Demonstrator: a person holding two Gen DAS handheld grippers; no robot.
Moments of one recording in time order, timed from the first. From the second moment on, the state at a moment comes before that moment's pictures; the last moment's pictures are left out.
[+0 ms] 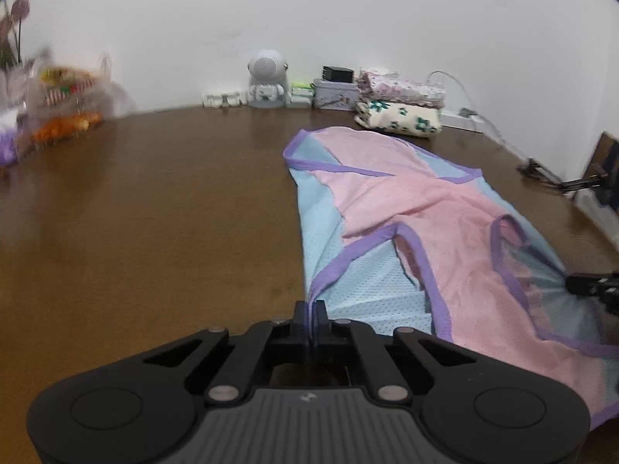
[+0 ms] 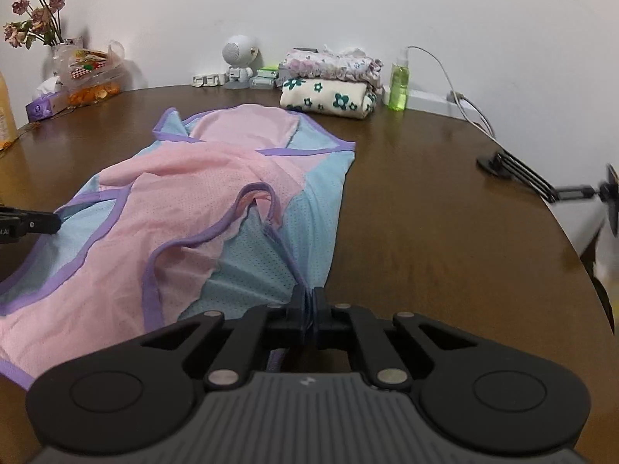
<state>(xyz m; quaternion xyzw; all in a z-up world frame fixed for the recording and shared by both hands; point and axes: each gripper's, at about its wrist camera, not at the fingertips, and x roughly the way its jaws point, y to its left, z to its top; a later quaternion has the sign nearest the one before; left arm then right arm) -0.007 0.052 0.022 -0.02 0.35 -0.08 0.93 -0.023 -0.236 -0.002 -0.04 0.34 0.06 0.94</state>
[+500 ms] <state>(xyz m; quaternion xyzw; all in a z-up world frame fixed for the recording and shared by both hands) 0.016 0.030 0.024 0.07 0.34 -0.12 0.93 -0.002 -0.208 -0.004 -0.08 0.31 0.08 0.94</state>
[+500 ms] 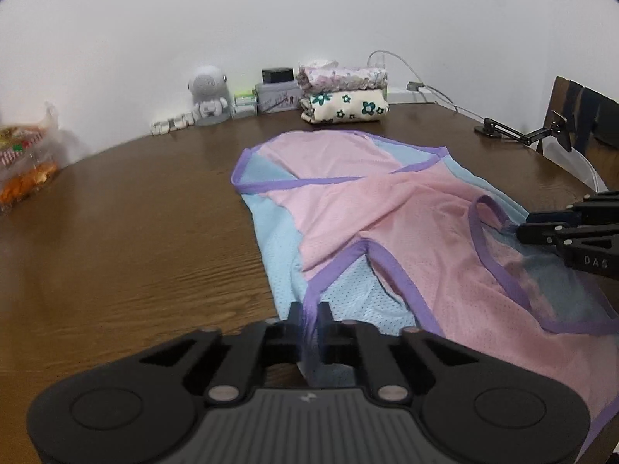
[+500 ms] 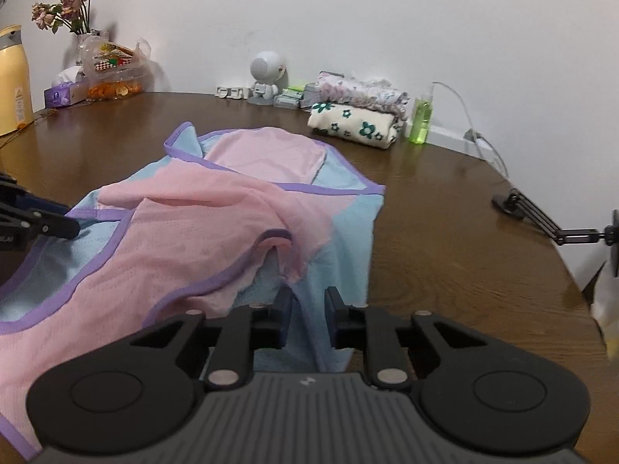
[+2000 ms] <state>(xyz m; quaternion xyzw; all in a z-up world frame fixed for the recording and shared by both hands) -0.059 0.058 0.049 -0.05 0.33 -0.16 0.93 -0.088 -0.220 0.016 -0.04 0.29 0.06 0.96</state>
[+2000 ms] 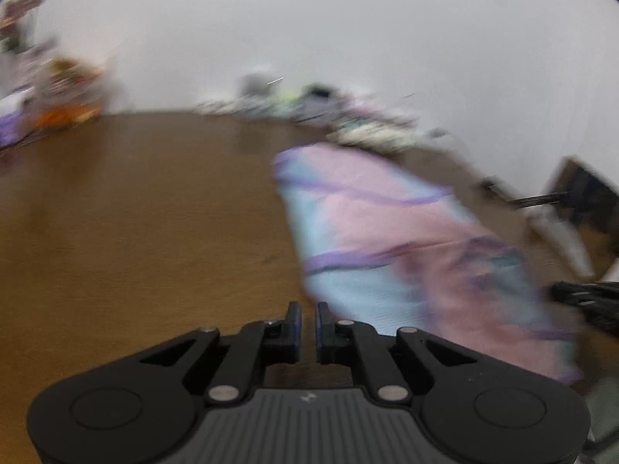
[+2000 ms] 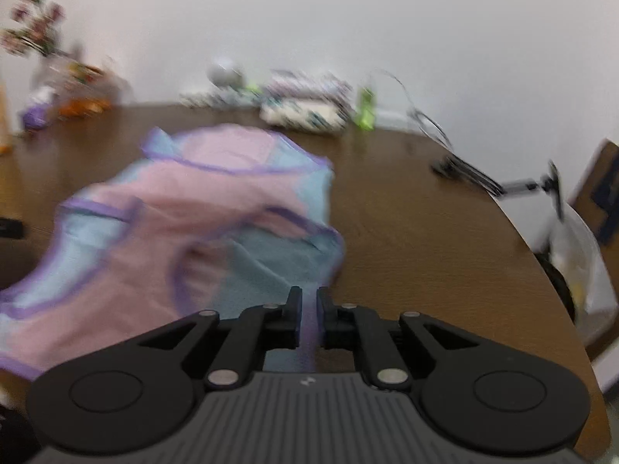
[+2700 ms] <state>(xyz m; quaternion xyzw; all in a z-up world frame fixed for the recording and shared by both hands) -0.068 0.012 0.022 -0.01 0.36 -0.22 0.91 -0.077 -0.194 -0.007 -0.05 0.32 0.16 0.93</state>
